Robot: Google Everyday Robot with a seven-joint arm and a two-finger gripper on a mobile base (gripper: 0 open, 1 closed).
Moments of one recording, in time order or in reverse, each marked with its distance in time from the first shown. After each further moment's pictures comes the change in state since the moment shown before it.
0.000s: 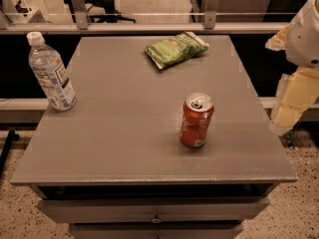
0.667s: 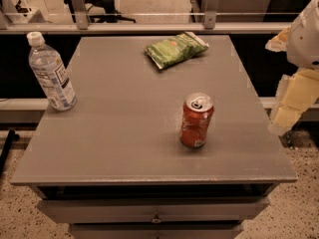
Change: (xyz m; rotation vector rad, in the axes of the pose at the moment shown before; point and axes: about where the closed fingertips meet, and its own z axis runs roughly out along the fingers) arm 0.001 0.000 0.002 -0.002 -0.030 0.014
